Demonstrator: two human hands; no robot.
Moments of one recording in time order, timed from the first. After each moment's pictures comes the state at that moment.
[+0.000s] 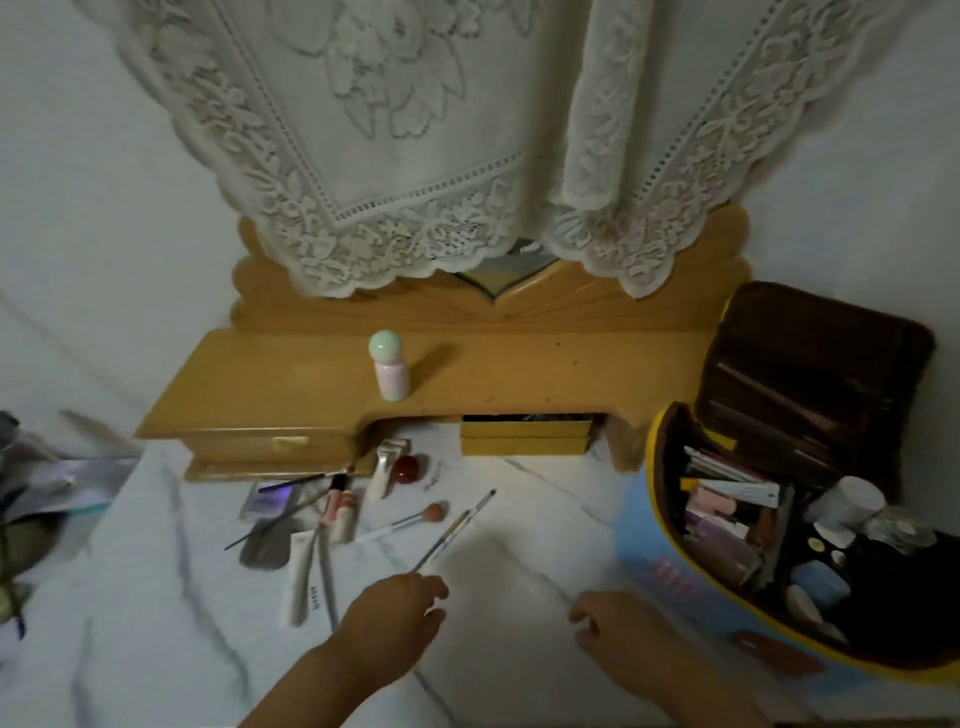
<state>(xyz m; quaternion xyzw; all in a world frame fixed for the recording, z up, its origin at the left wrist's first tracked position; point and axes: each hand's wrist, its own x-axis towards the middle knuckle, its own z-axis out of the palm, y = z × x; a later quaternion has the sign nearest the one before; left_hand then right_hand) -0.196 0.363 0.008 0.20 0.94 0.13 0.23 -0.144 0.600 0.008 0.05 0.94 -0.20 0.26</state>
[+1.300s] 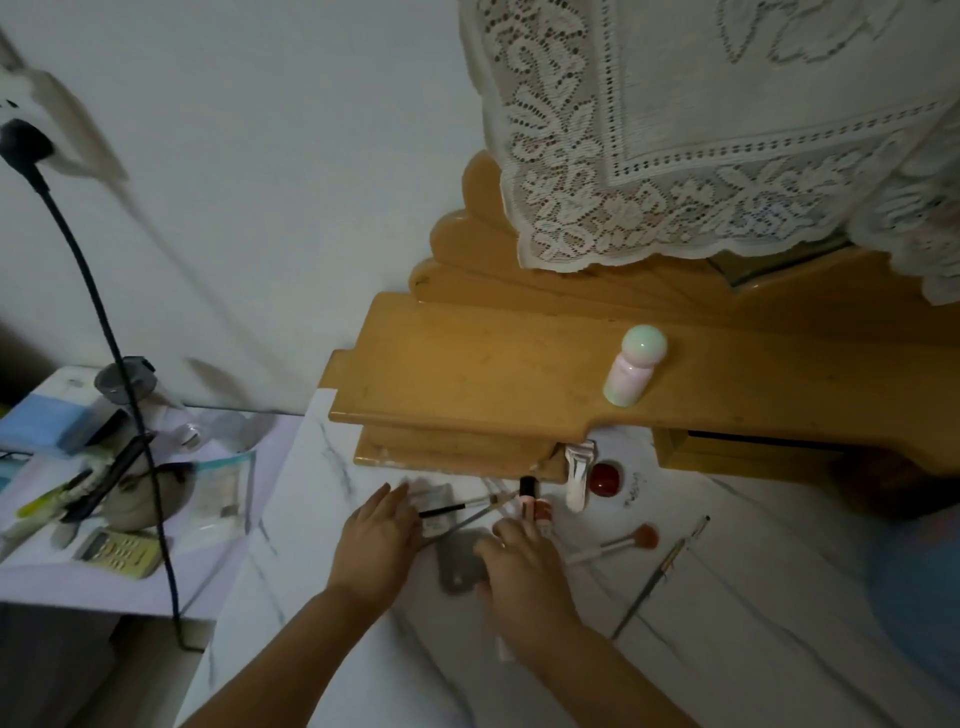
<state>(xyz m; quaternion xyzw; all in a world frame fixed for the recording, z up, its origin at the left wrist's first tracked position) -0.321 0.119 -0.067 0.13 0.99 0.09 0.04 -0.278 0.290 -0.026 -0.09 0.97 -0.15 0.15</state>
